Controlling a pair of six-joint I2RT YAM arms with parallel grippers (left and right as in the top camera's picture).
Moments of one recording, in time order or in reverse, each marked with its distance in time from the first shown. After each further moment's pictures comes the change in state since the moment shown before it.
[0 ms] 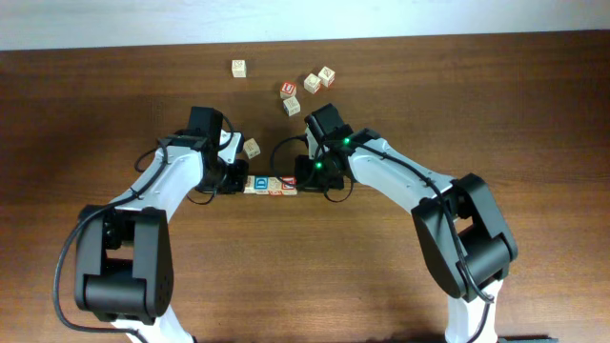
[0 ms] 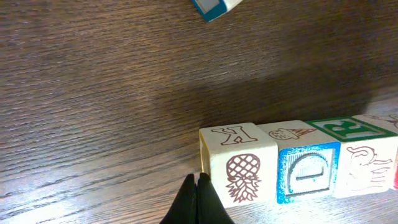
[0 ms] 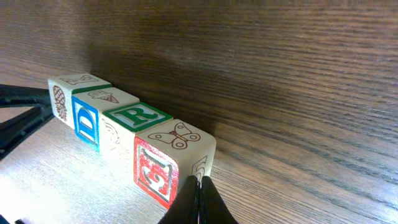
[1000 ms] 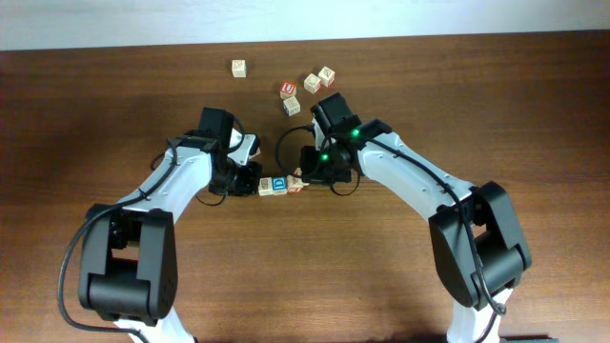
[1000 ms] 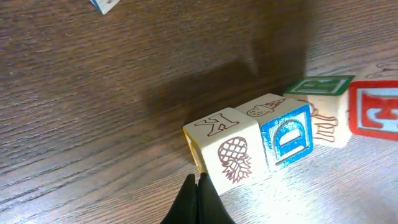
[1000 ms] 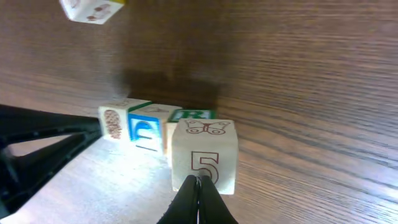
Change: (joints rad) left arm -0.042 0.000 0.000 -0.002 0.117 0.000; right arm -0.025 -0.062 0.036 -0.104 0.067 0.005
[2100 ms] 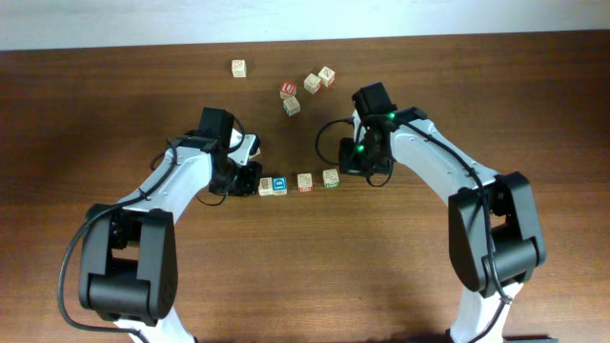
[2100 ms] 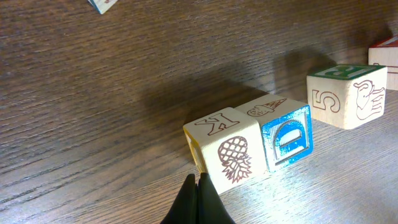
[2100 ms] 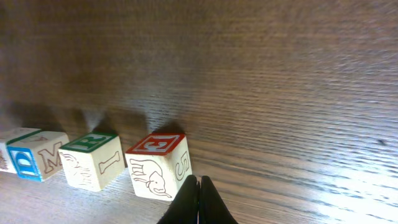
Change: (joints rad) left arm 0.000 0.000 0.000 0.000 0.000 0.000; right arm -0.172 0.018 -0.006 -0.098 0.079 -0.132
